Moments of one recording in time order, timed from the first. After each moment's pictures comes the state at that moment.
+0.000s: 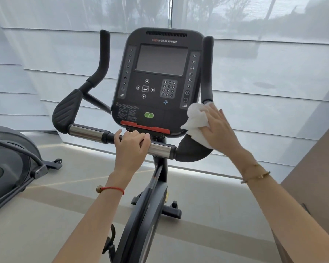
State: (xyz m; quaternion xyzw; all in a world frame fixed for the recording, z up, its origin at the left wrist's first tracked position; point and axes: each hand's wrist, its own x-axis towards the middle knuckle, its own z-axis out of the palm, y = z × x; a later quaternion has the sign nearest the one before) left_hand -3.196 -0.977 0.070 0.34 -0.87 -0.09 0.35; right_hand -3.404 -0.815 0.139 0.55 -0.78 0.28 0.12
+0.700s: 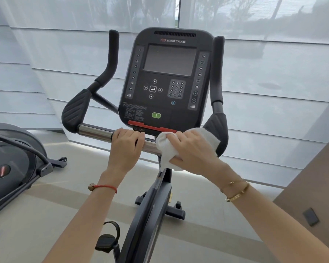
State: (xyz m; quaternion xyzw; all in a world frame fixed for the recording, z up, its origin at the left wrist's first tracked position) left_hand -3.165 -1.014 0.069 0.30 -0.88 -0.04 0.36; right_hand -3.324 -0.851 0.112 0.67 -0.70 0.03 0.25
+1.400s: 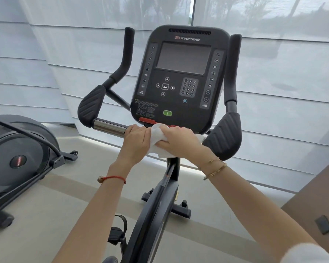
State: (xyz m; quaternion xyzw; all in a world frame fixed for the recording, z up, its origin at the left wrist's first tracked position) left_hand -3.161 -1.016 0.081 0.30 -0.87 -0.14 0.36; right_hand -3.283 -0.911 0.130 0.65 -0.75 0.11 0.11
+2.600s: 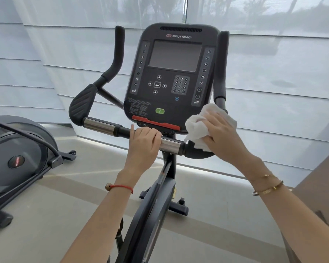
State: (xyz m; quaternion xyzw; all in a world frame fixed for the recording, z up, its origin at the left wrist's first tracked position) left_hand -3.188 -0.964 0.074 0.32 -0.88 -0.10 0.33; right_hand -3.378 -0.809 0.131 0.64 -0.72 0.21 0.17
